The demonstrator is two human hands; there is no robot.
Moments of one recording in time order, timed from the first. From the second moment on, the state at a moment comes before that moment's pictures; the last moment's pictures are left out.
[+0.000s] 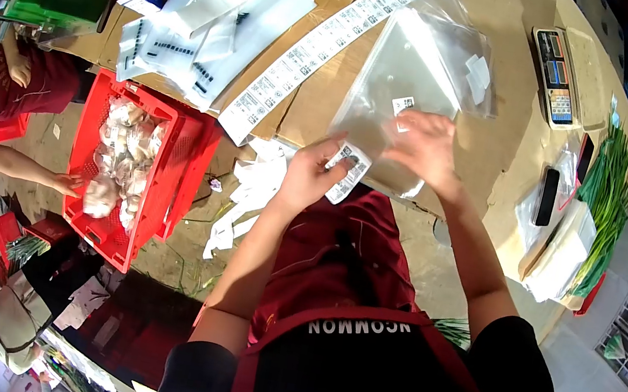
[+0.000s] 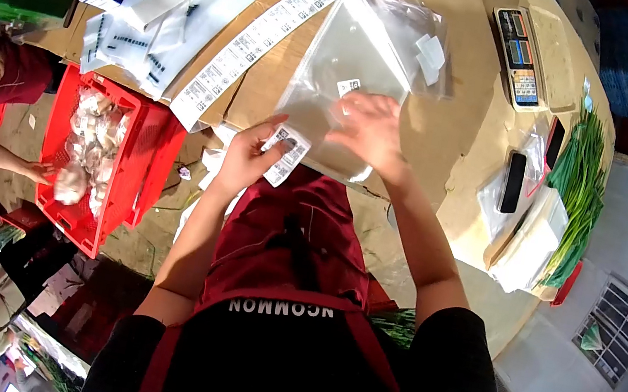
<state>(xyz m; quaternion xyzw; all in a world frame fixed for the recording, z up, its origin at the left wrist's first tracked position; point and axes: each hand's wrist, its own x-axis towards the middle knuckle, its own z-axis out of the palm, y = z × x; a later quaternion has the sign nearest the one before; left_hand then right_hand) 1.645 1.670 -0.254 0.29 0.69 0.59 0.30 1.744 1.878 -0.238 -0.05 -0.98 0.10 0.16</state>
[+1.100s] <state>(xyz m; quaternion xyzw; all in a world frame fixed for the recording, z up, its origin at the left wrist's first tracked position) 1.640 1.628 -0.251 0.27 0.77 0.48 0.31 1.744 1.886 -0.240 -0.20 -0.97 0.12 0.10</state>
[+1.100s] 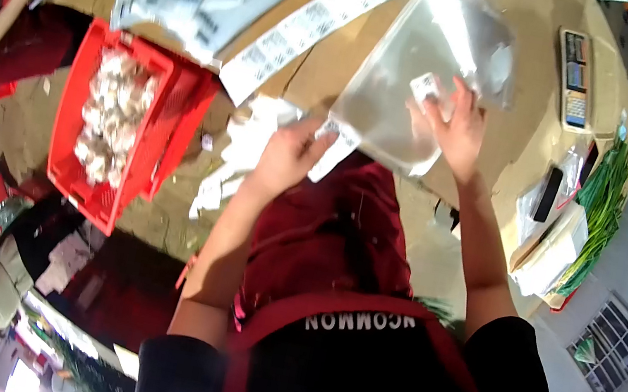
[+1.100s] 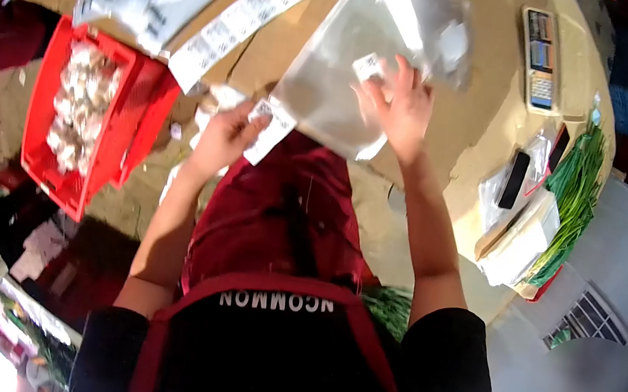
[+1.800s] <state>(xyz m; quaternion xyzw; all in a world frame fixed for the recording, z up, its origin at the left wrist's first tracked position) 1.661 1.611 -0.228 0.27 0.70 0.57 0.33 1.779 1.950 -0.237 -0.16 -0.79 0.41 0.42</state>
